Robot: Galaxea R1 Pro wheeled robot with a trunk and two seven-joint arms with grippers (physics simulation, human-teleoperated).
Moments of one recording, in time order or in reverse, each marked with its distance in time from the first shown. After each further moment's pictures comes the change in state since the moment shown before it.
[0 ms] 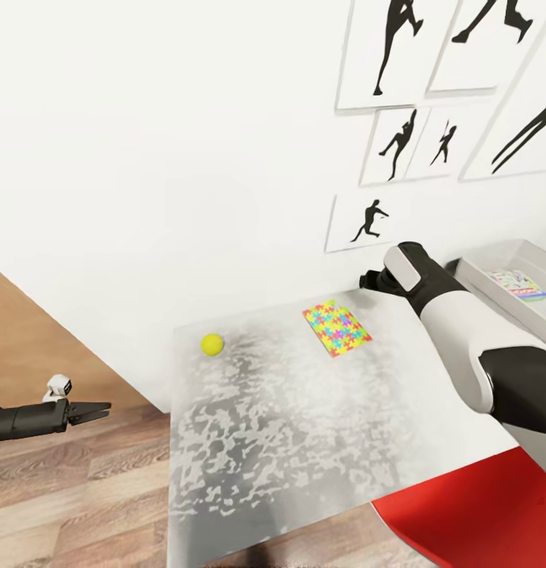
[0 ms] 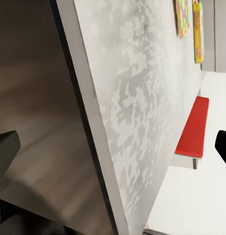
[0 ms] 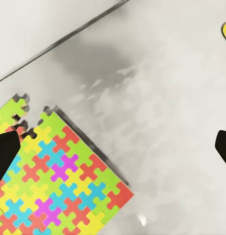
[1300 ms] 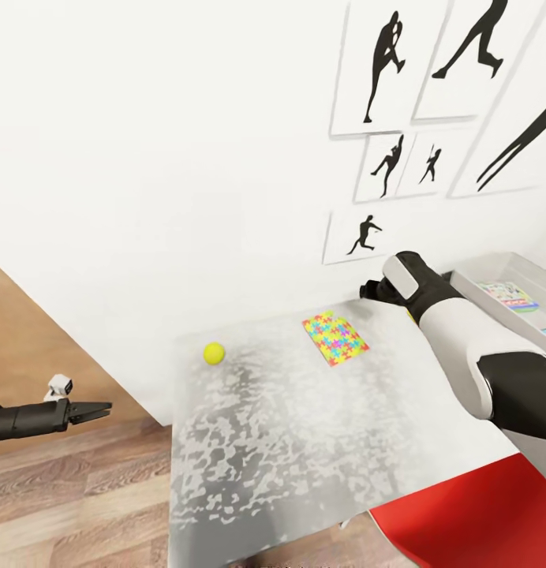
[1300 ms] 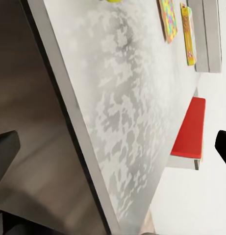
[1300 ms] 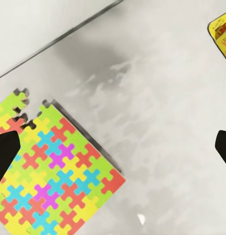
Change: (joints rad) left arm 0.000 -0.001 -0.002 -0.005 0.000 -0.006 0.000; right arm 0.025 -0.002 0.002 0.025 0.000 0.003 0.000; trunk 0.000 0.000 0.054
